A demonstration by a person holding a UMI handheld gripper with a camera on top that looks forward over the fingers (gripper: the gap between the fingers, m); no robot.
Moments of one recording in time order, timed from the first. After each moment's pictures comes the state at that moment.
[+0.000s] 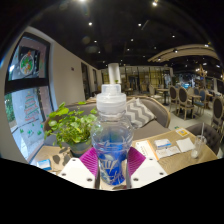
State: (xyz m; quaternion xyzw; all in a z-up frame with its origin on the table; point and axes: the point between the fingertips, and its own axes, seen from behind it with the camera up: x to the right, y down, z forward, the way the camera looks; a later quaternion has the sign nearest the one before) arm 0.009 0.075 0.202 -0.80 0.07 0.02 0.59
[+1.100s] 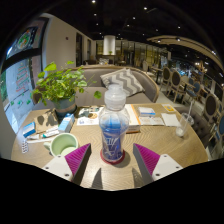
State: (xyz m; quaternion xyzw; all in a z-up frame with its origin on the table) arm 0.054 -0.017 0.094 -0.89 0.06 -0.05 0.45
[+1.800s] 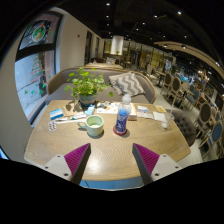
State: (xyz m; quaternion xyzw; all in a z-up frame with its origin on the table) arm -0.031 -0.229 0.214 -0.90 0.02 -0.07 0.43
